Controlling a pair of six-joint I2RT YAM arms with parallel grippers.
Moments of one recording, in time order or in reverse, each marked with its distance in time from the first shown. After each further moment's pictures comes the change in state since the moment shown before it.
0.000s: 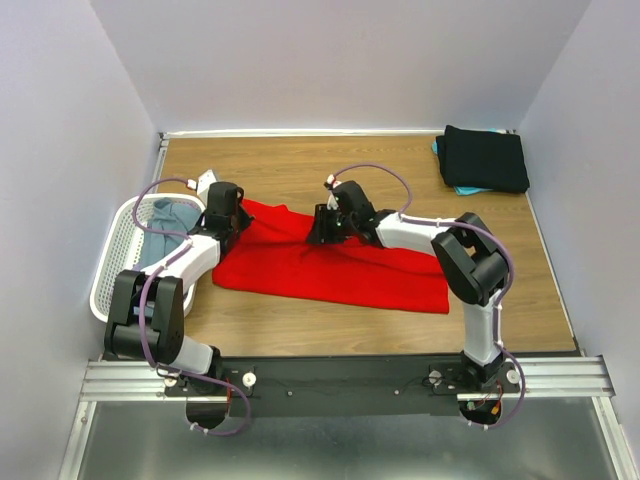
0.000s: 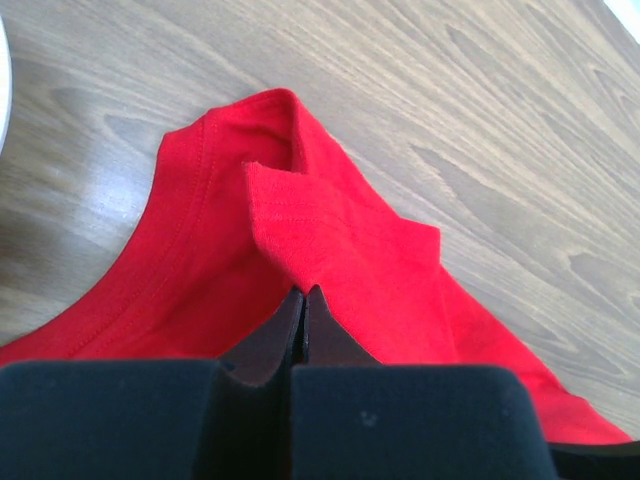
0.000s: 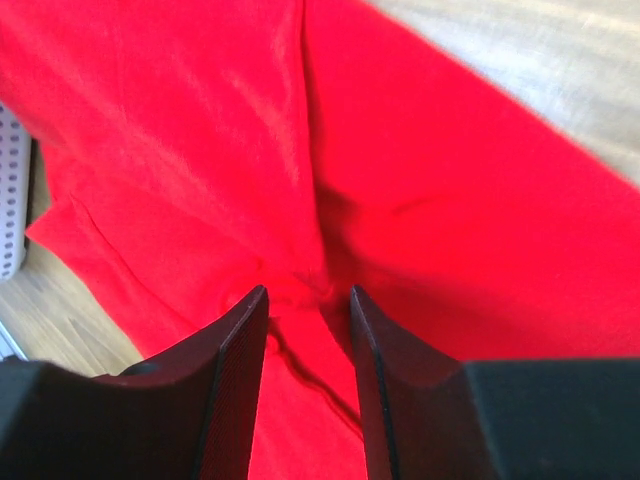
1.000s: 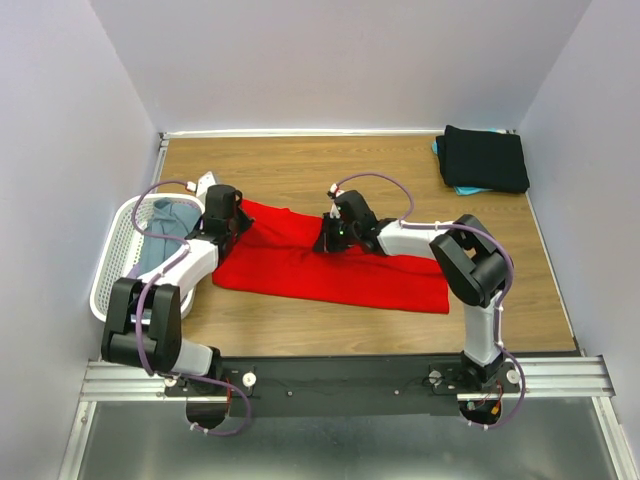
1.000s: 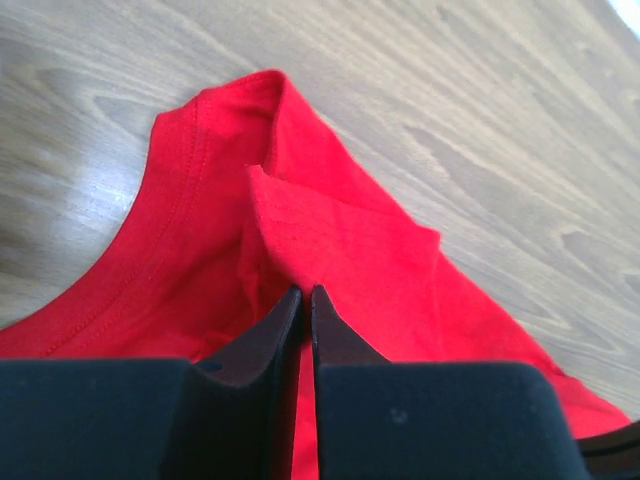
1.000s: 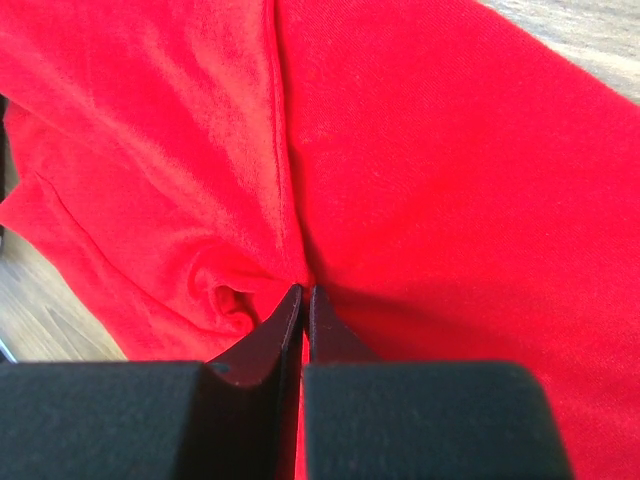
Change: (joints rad) left arm 0.000 -0.032 -0.035 0.005 0.035 0.005; right arm 0.015 -0.013 -0.100 0.068 0.012 0.025
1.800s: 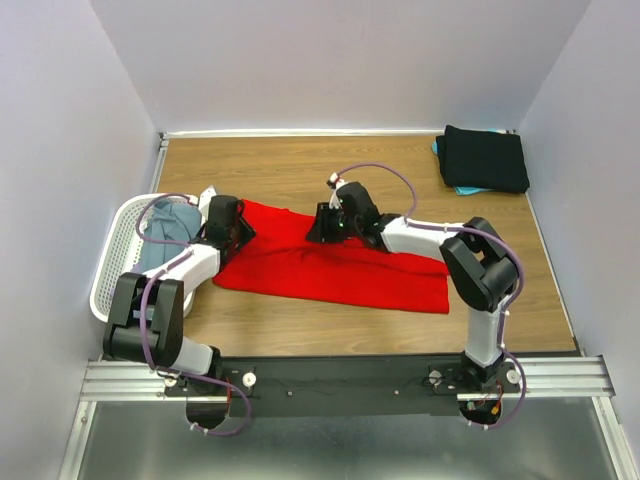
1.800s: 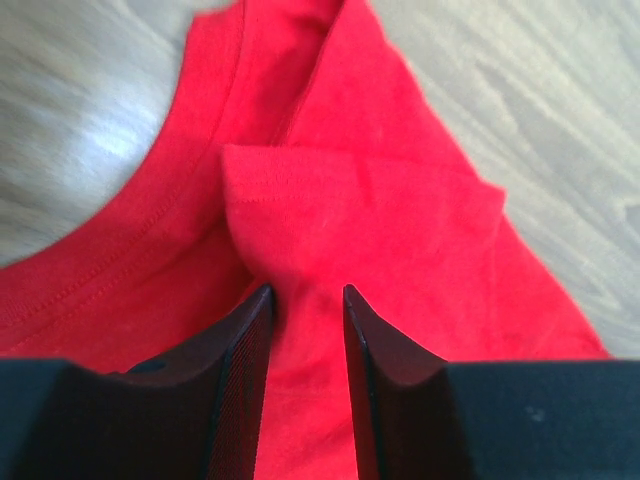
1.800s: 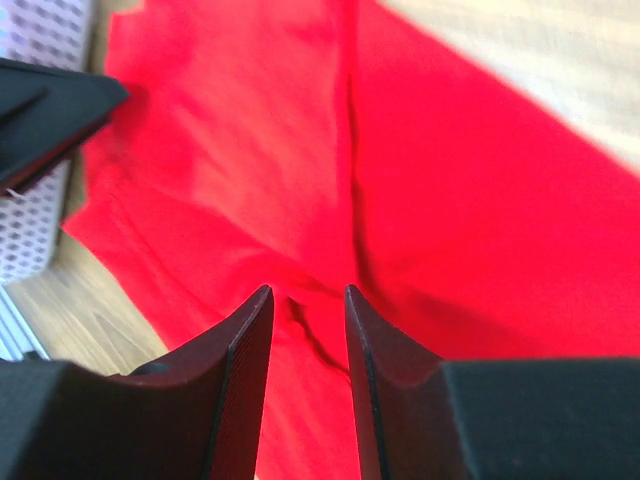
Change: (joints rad) left arm 0.000 0.019 -0.077 -0.006 0.020 -0.053; right arm 0.000 -0.061 0.000 0.020 0.000 -0.007
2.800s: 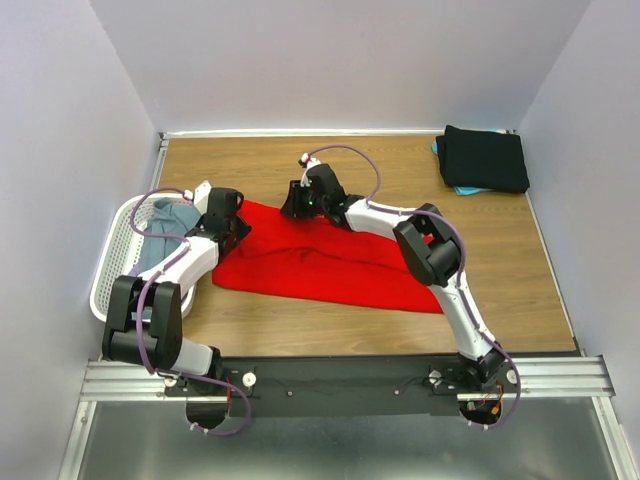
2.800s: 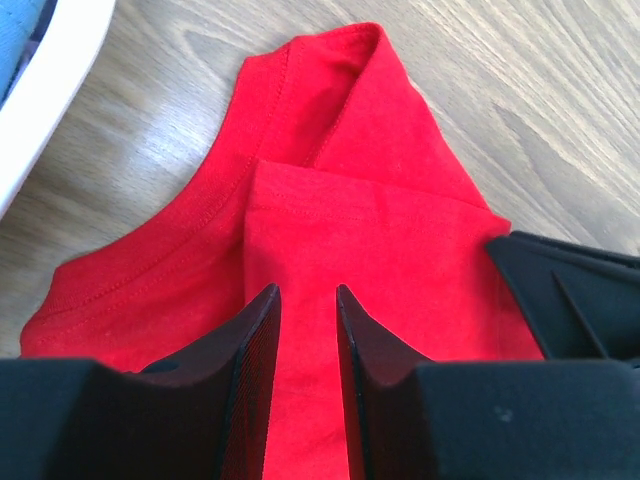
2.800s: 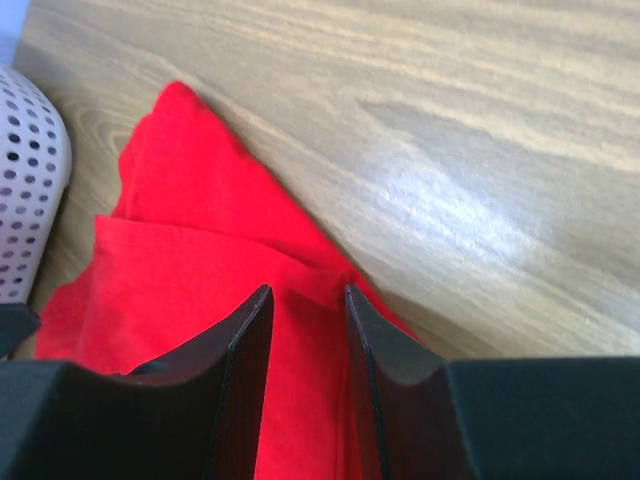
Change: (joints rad) left arm 0.002 -0.018 0.102 -0.171 -0.093 -0.017; right arm 0.005 0.434 0.551 0.005 0.060 -0.072
